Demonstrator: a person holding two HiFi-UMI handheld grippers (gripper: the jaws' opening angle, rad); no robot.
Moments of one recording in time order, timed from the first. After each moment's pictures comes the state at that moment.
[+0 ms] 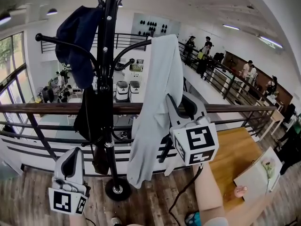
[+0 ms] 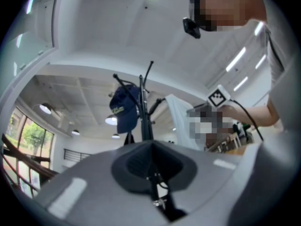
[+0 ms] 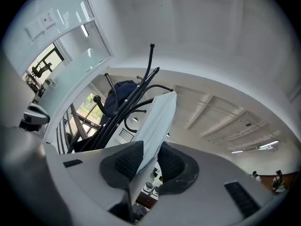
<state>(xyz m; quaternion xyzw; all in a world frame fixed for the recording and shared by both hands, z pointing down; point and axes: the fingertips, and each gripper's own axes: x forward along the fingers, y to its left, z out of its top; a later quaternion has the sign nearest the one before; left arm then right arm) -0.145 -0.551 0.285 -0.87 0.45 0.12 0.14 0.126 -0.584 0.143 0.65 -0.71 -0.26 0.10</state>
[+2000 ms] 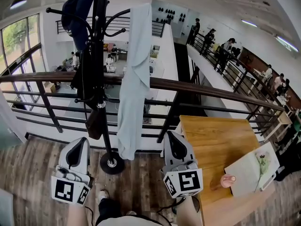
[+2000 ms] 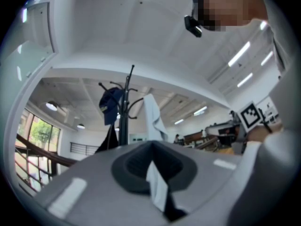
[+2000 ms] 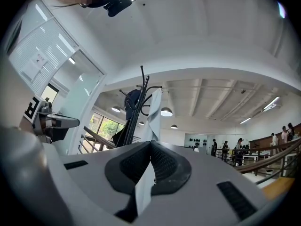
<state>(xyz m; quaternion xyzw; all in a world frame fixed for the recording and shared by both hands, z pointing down) -0.061 -0.390 0.328 -0.87 0.48 0.09 0.11 0.182 -0.380 0.310 0.63 -0.77 -0.15 0.01</state>
